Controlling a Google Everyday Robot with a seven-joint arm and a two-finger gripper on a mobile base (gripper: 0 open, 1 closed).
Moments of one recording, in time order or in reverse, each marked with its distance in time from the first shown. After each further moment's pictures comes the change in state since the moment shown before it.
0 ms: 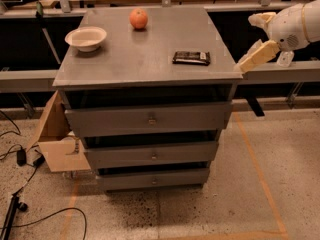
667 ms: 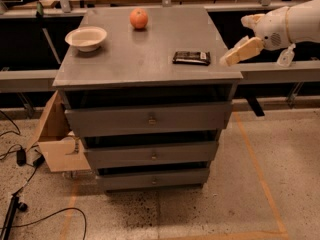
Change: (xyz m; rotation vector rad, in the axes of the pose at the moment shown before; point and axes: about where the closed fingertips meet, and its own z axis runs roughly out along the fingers) arm -0.001 -0.021 0.029 0.041 -0.054 0.121
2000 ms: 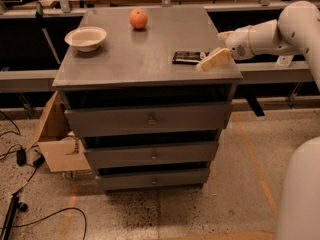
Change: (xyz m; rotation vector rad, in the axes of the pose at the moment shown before) arm 0.030 -0.025 0.101 -0.043 -0.025 0.102
